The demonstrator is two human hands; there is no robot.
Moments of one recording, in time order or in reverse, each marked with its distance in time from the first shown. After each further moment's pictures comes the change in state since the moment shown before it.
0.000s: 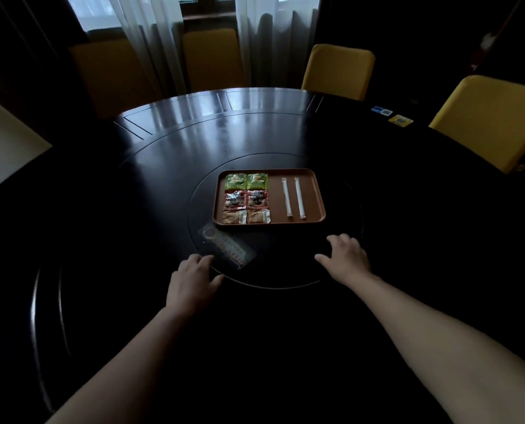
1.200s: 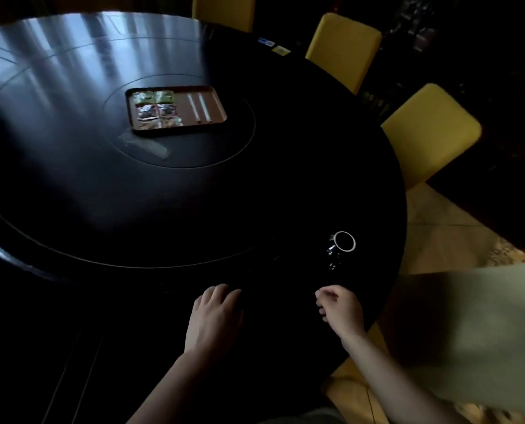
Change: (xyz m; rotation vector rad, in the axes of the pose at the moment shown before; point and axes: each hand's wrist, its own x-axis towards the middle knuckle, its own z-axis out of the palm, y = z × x) left_hand -0.401 0.039 0.079 -0.131 -0.120 0.555; right_hand -0.518 0.122 0.025 0.826 -0.049 0.619
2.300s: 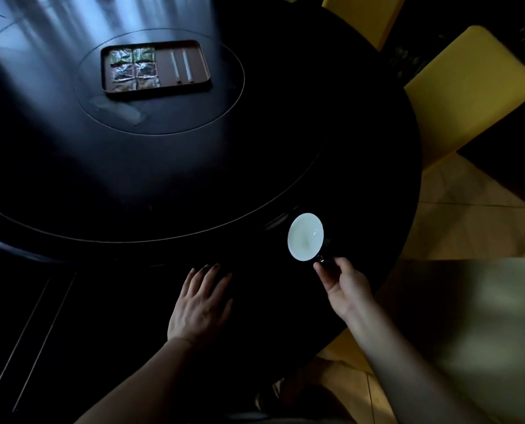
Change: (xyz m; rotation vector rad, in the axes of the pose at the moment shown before) left_hand 0.003 0.027 0.074 0.208 -0.106 -0.009; right_hand 0.061 0.009 -0.046 1.147 0.053 0.408
